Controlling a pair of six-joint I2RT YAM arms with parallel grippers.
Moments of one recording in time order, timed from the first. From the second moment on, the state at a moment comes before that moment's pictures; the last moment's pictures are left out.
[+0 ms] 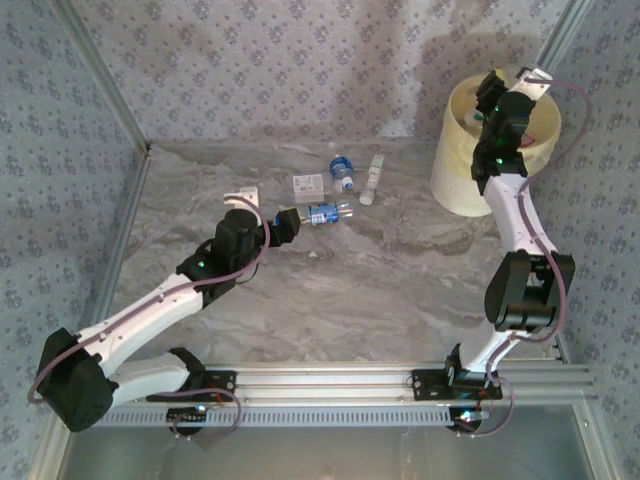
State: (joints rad) left arm -0.71 1.11 0.79 -0.04 -0.33 -0.53; right arm -0.07 1.68 1.52 0.28 0.34 0.27
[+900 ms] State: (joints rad) left arm -0.58 1.14 0.79 -0.14 -0.33 -0.60; right arm -0.11 1.80 1.74 -0.20 -0.18 0.32
